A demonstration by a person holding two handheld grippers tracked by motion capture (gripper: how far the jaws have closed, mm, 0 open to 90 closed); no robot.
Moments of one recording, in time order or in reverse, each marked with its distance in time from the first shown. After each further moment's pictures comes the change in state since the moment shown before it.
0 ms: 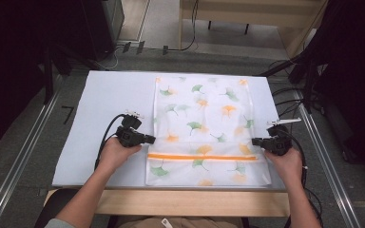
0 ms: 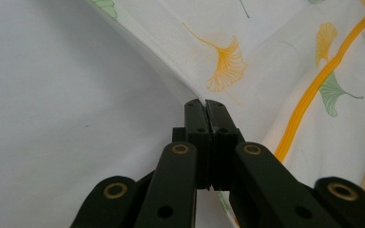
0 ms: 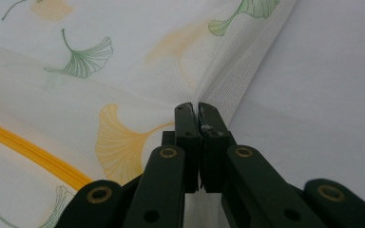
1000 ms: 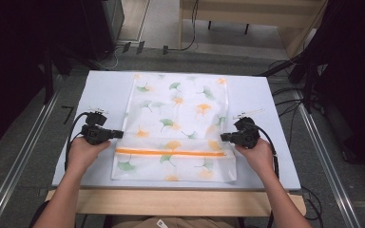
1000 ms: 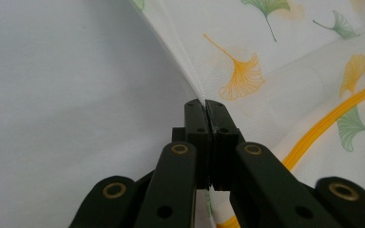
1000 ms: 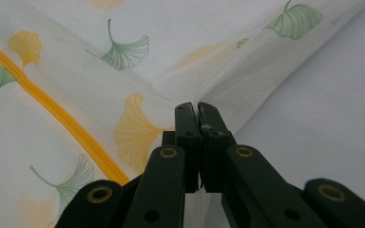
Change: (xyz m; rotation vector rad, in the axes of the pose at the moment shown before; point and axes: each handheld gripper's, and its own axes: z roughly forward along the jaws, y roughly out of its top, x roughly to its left) left arm 0.058 -0.034 -0.064 -0.078 0.154 -0.145; right arm 0.078 0.041 0.039 0.031 0.167 -0.166
